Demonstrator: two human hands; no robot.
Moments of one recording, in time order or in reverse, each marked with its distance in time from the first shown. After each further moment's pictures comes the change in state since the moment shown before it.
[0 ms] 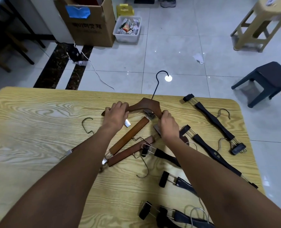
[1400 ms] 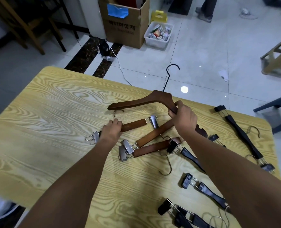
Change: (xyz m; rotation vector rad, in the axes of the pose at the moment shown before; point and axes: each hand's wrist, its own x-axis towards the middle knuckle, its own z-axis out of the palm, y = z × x) left_hand -0.092 -0.123 0.038 0.128 -0.157 -0.226; right_hand -0.009 -0.084 -0.038 0.036 0.128 -0.095
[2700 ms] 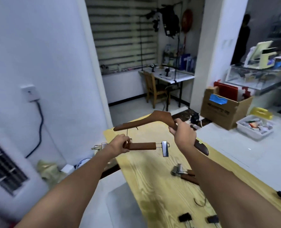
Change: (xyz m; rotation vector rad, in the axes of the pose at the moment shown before) left_hand -0.385 -0.039 -0.120 -0.342 0.422 -0.422; right_hand -0.195 -0.131 -0.165 0.273 0.049 -0.777
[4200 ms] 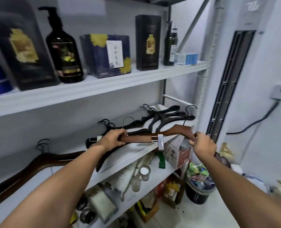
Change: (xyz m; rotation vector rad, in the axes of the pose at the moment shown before) left_hand -0.767 -0.029 -0.082 0.056 0.601 -1.314; right_hand -0.442 -0.424 0.041 0.267 -0.644 -1.077
